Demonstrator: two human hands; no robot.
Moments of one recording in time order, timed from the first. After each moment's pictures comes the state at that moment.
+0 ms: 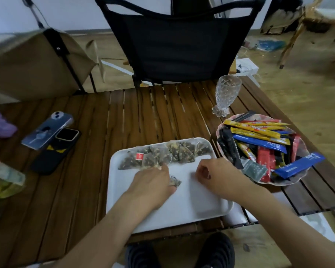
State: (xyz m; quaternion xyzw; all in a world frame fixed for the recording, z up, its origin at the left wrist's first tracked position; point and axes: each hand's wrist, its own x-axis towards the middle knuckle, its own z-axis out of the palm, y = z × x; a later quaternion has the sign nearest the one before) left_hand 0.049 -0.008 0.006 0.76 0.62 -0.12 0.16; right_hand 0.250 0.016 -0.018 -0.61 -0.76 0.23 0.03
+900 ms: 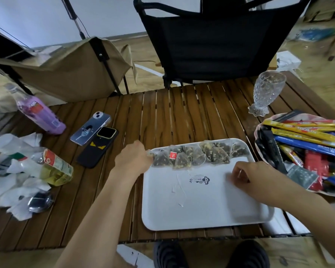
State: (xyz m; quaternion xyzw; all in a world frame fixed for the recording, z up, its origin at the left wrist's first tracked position) left_hand -0.070 0.035 0.002 0.56 0.82 -0.01 0.16; right_hand 0.248 0.018 -0.018 -0.60 -0.77 0.22 -0.02
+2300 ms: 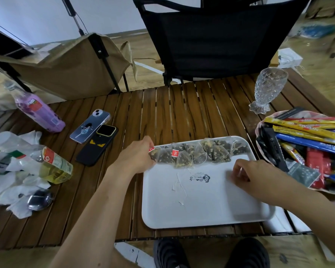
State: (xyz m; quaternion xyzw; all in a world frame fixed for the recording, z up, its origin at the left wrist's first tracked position) left_hand -0.077 0.040 -0.005 0.65 0.73 0.00 0.21; right_hand 0.246 0.016 -0.014 -0.59 -0.78 0.20 -0.04
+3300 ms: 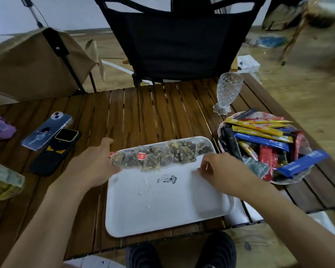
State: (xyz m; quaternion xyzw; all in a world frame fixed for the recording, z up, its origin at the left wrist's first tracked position) left_hand -0.064 0.020 0.020 0.63 0.76 -0.02 0.17; right_hand 0.248 0.018 -0.003 -0.63 -0.76 0.18 0.00
